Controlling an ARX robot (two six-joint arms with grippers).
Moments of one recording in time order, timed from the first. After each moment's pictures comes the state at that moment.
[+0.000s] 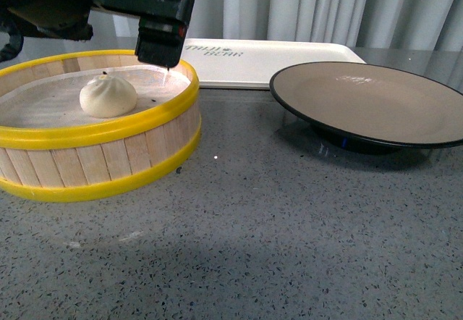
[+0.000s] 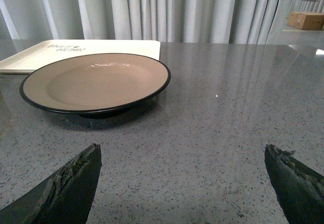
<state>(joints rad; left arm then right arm) -0.36 1.56 1.13 -0.08 -0.20 0.06 0.00 0.00 0.01 0.00 0.00 0.00</state>
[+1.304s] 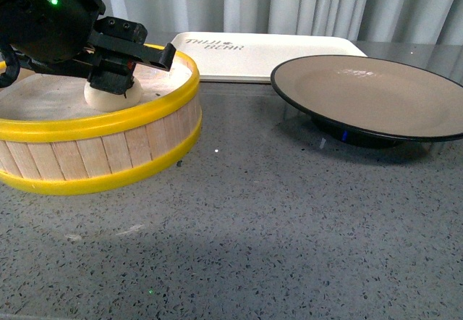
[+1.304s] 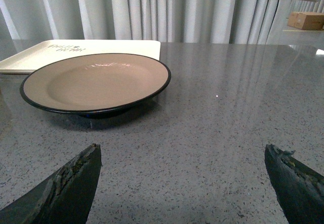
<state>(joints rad) -0.33 1.64 1.17 -0.19 -0.23 0.08 0.00 0.00 0.01 0.00 0.00 0.00</state>
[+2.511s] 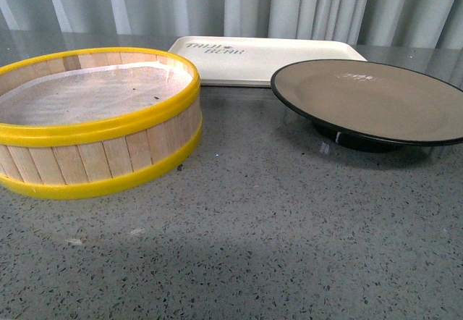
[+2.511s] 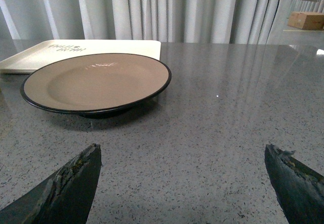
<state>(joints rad) -0.62 1.75 1.68 -0.32 -0.30 0.13 0.00 0.00 0.01 0.00 0.00 0.00</state>
